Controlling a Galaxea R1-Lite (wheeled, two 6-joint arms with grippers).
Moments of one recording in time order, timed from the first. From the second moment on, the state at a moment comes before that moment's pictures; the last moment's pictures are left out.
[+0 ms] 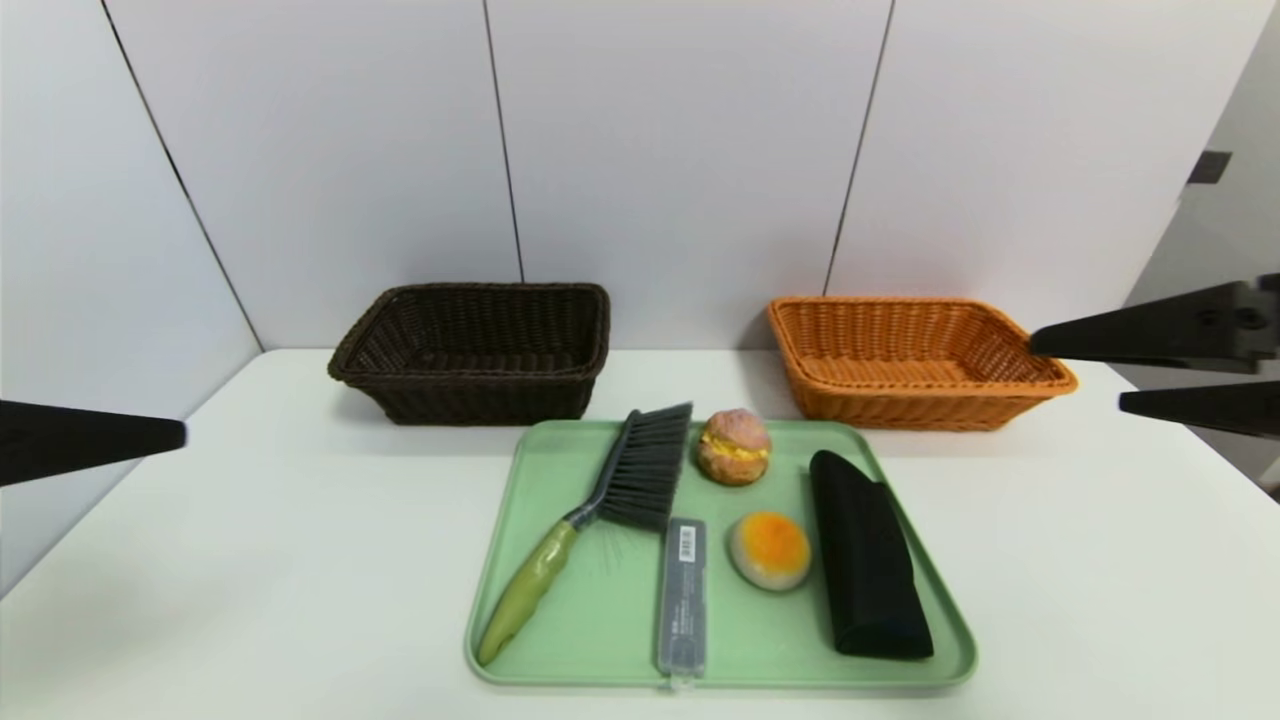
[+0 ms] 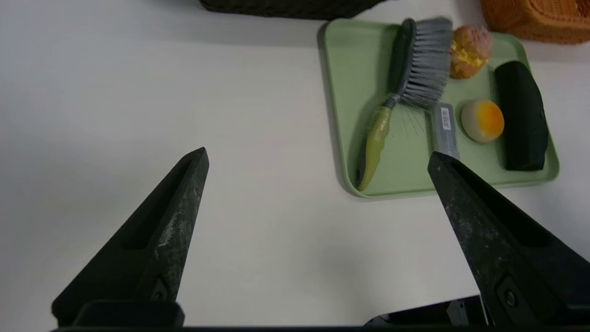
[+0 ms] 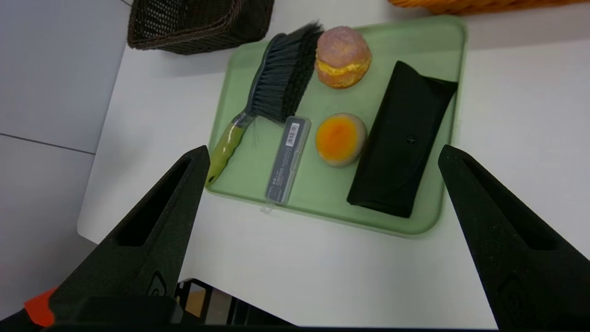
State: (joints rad) left arm -0.20 1.02 -1.23 0.72 -0.10 -0.26; right arm 0.41 1.18 -1.22 0.54 0.12 0.52
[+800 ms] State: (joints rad) left arm -0.54 1.40 -1.25 0.55 -0.03 -0.29; right arm 0.60 1.57 -1.38 0.68 -0.01 0.60
